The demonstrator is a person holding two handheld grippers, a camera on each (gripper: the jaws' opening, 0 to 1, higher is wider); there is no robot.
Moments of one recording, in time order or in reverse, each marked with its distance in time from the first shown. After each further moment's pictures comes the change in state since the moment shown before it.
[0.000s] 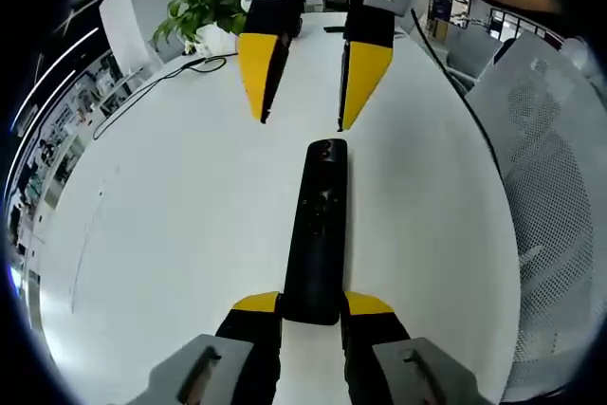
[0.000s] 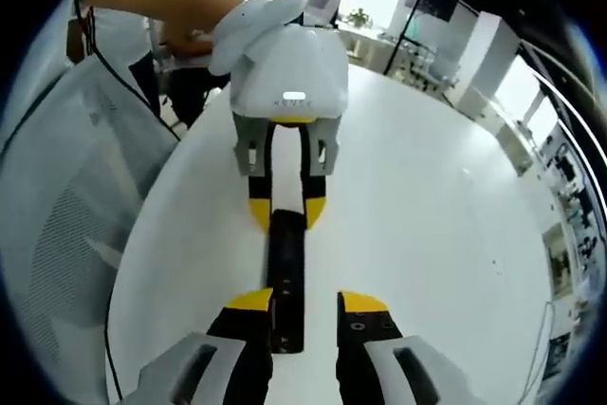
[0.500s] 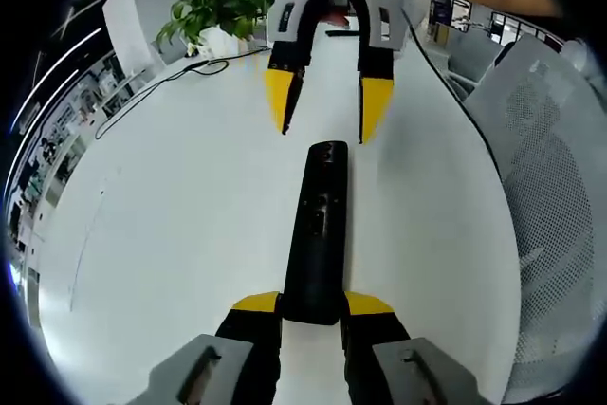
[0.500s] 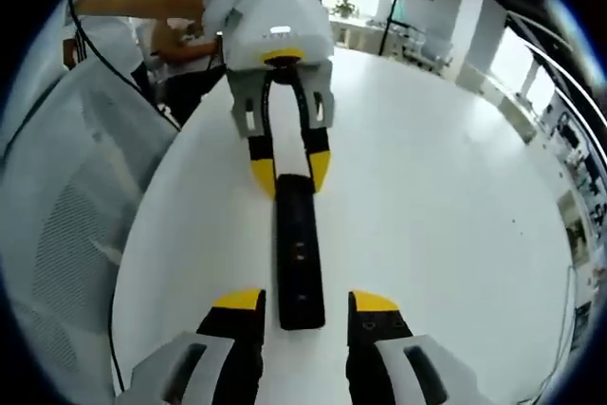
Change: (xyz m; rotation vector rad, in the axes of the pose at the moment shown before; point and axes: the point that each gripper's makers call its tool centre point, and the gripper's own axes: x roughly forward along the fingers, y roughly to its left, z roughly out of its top) left arm 0.000 0.000 0.001 -0.009 -0.019 0.004; right arm 0.013 0.011 -0.044 0.116 0.028 0.065
